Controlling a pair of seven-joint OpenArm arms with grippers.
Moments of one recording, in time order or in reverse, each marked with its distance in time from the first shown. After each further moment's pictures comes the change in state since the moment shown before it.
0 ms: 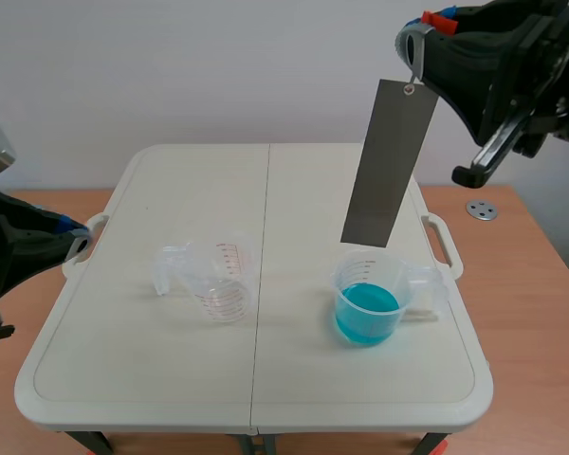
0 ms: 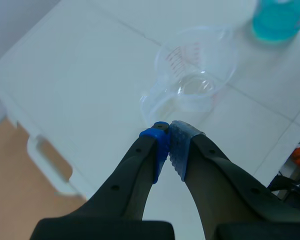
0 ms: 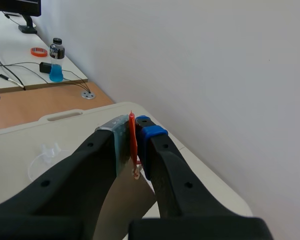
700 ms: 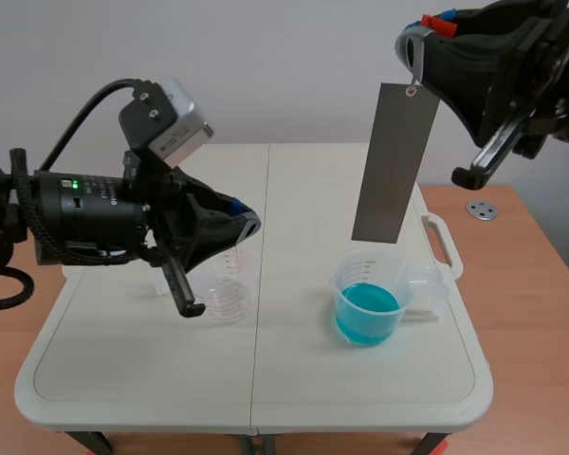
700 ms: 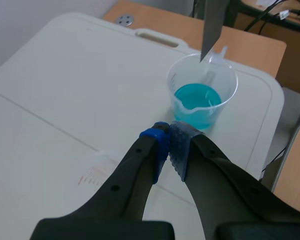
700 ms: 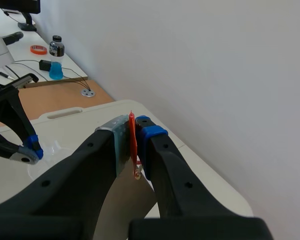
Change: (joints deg) left arm -21.5 18.7 21.9 -0.2 1.2 -0.2 10.4; right arm 0.0 0.0 0.0 0.0 0.0 0.0 -0.7
